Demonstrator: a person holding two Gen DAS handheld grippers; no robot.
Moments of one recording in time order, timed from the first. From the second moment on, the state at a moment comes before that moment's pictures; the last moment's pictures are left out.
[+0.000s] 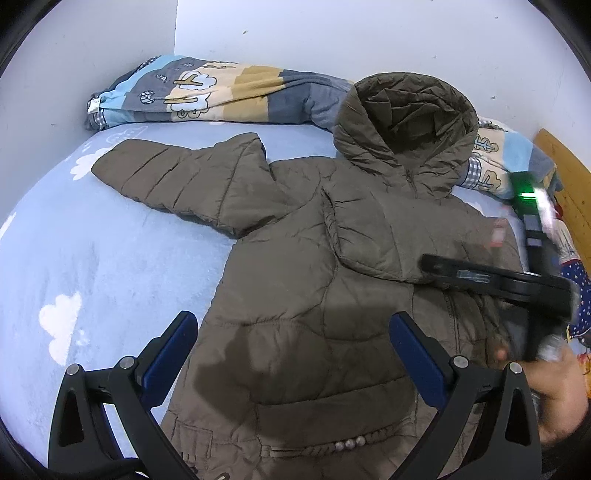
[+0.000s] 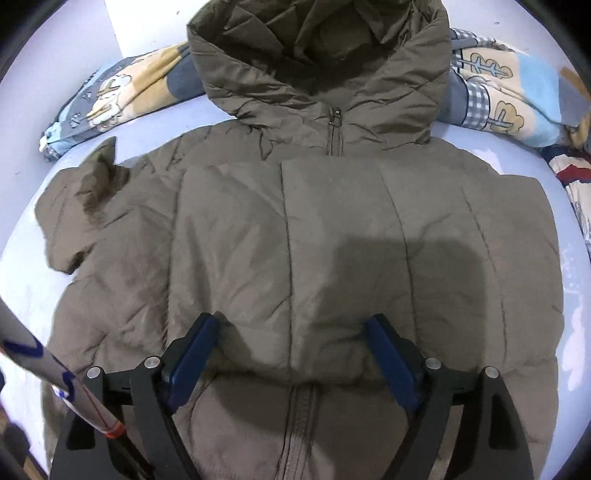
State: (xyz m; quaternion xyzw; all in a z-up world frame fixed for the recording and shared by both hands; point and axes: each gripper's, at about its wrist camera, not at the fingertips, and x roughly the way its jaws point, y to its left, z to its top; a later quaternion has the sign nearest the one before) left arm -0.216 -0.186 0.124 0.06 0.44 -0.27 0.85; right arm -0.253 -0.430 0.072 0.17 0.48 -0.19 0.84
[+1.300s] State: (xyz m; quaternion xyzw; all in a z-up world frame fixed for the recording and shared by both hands) left arm -0.229 -0.223 0.076 0.14 0.49 -0.30 0.81; right arm -0.413 -0.405 0.097 0.24 0.42 -0.21 0.85
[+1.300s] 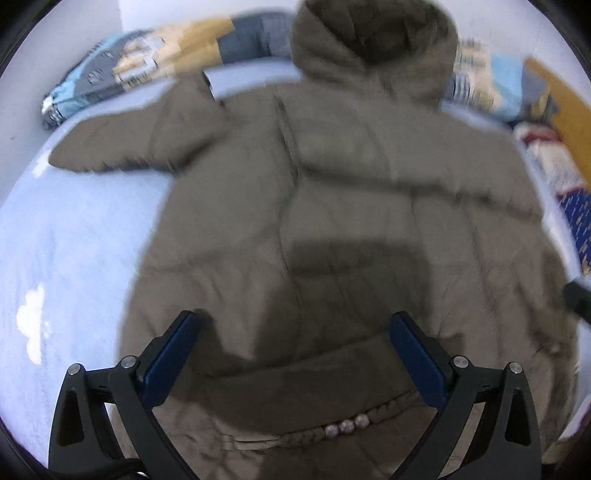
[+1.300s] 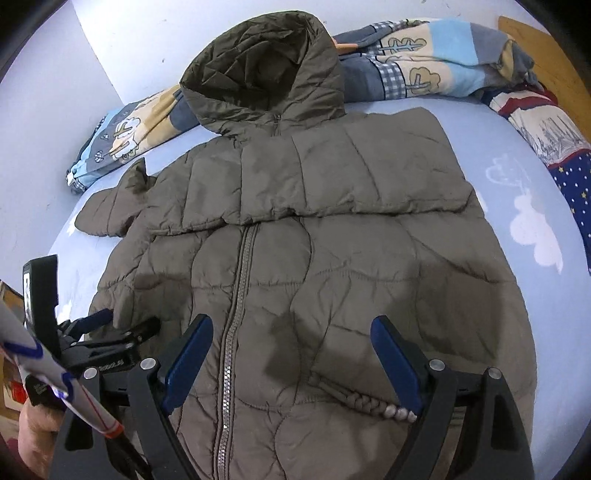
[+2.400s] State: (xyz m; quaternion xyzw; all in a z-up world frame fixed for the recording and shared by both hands) left arm 0.142 -0.015 0.067 -0.26 0.49 -0.11 0.82; right arm -0.411 -0.389 0.116 0.17 0.38 -0.18 0.89
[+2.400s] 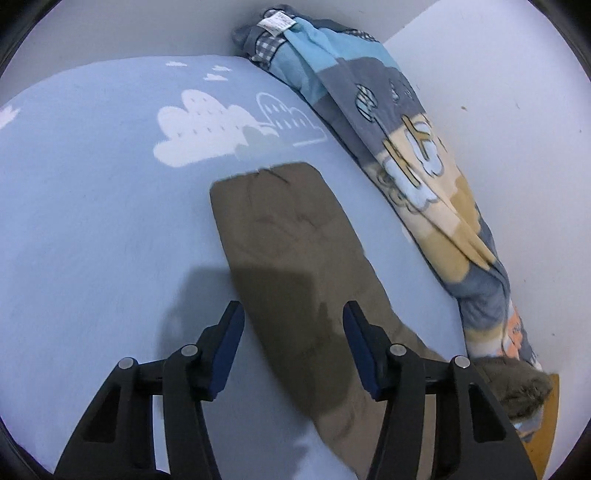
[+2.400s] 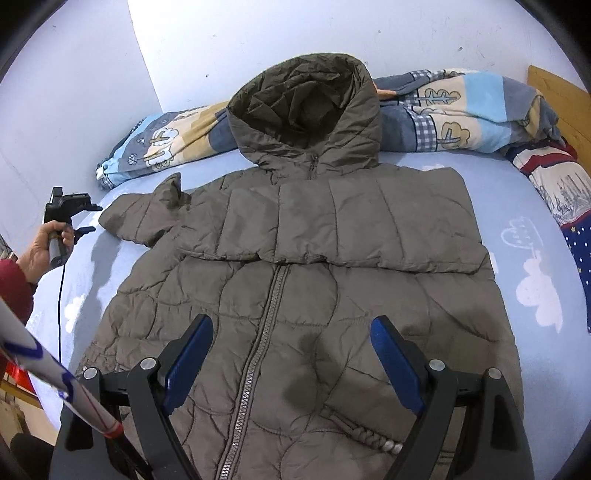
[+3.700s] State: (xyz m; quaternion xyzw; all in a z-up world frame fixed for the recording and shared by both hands) left arm -0.012 -0.070 0.240 -0.28 0.33 -0.20 0.88; right arm -0.461 -0.438 0.172 0.25 0.27 -0.23 0.90
